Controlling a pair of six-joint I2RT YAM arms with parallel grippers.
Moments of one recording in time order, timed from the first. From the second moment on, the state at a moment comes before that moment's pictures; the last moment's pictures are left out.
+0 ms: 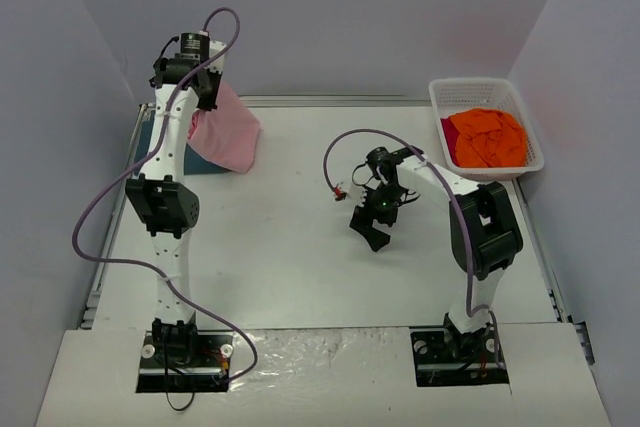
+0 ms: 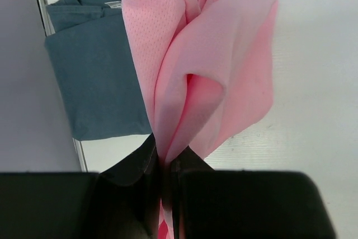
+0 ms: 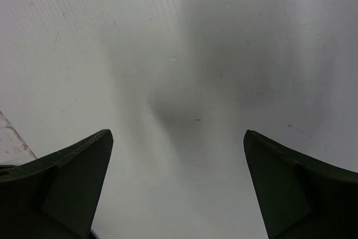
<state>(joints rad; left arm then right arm) -0.09 2.29 2.63 -1.20 -0.11 0.17 0.43 1.84 1.28 -1.00 -0.38 -0.83</state>
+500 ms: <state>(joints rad) -0.09 2.26 2.64 -1.20 -0.16 0.20 0.43 1.87 1.28 -1.00 -0.37 -0.83</state>
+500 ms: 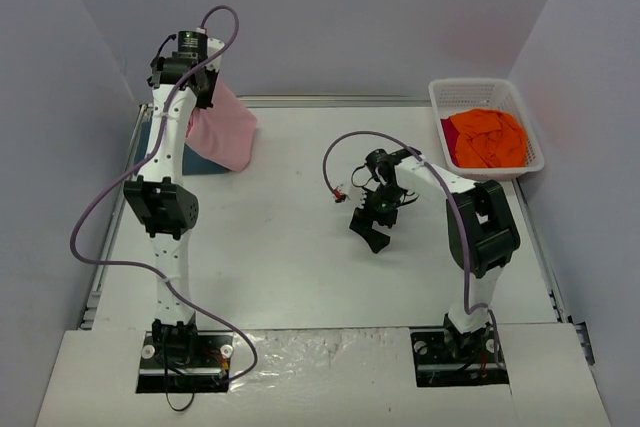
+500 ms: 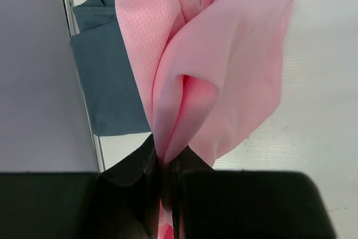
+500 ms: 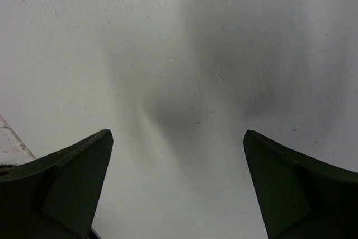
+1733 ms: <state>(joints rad) -0.01 2.21 2.54 -1.15 -0.25 0.29 0.43 1.92 1.29 -1.00 -0.35 -0.81</state>
